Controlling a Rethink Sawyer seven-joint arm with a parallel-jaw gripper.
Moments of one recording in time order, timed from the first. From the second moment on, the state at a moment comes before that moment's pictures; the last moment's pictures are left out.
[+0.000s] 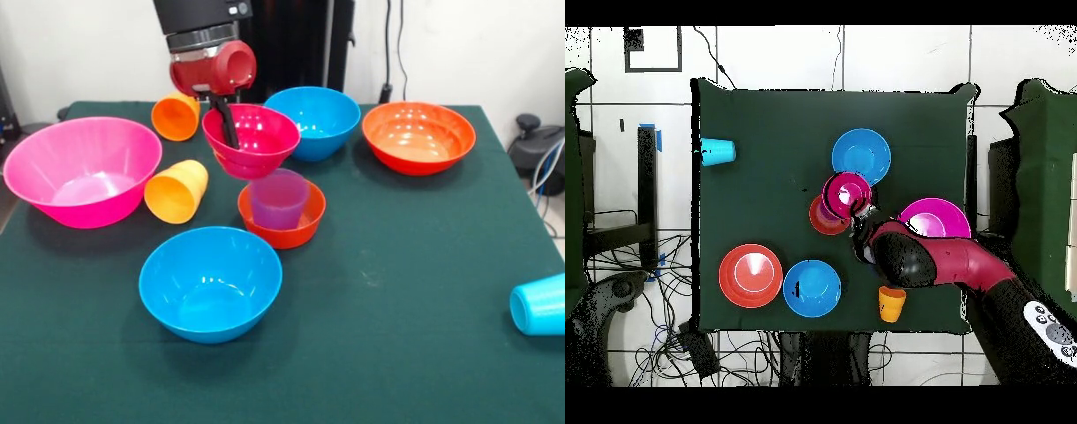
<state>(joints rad) -0.99 -0.71 0.67 2.00 -0.53 0.20 2.49</state>
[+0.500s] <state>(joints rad) -0.97 -0.59 0.69 1.92 -0.53 0.20 2.49</state>
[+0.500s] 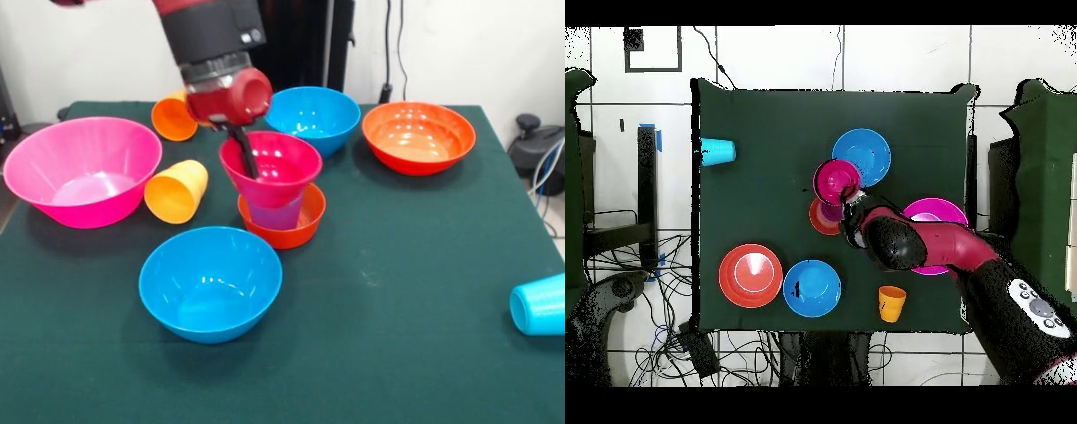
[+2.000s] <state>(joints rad) -0.97 -0.67 0.68 1.93 -0.48 0.33 2.49</state>
